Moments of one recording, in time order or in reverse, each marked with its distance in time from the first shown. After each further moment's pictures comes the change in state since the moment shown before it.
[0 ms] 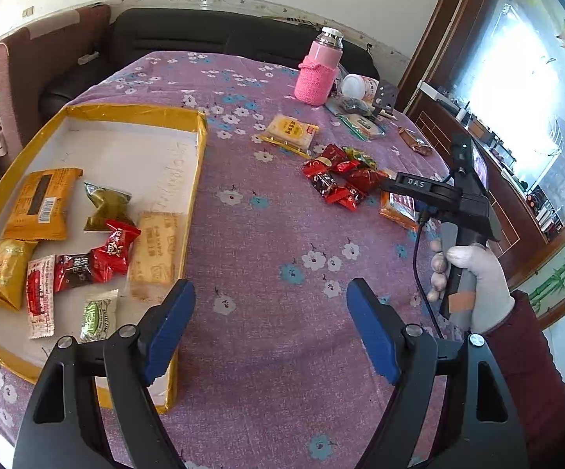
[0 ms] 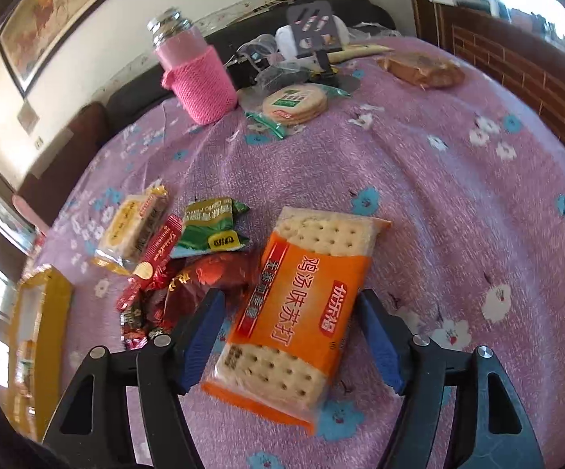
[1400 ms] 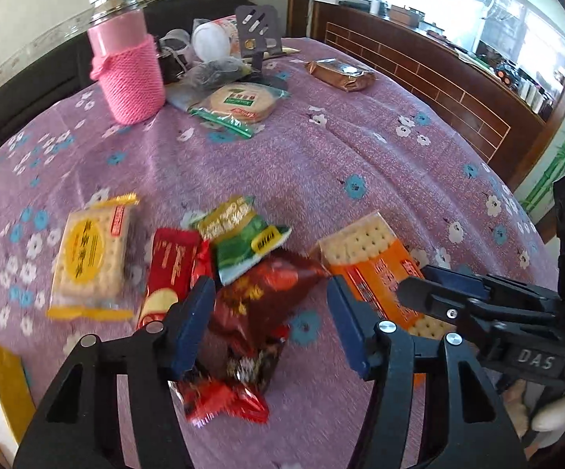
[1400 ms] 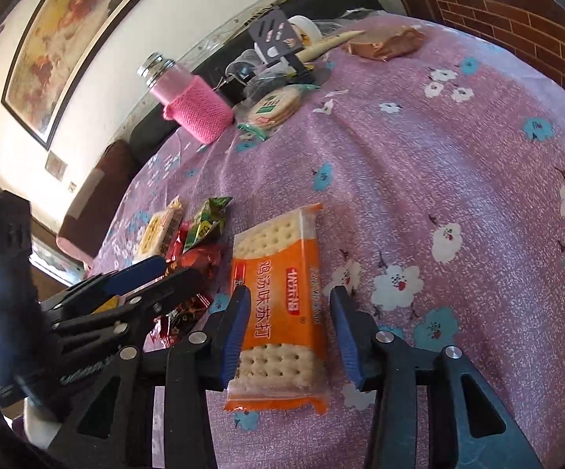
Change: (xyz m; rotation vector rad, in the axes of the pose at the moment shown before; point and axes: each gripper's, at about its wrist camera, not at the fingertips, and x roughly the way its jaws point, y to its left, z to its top) left arm 0.198 -0.155 0.113 0.529 0.166 -0.104; right arm -0.027 -0.068 -0.025 0.220 -0.016 0.231
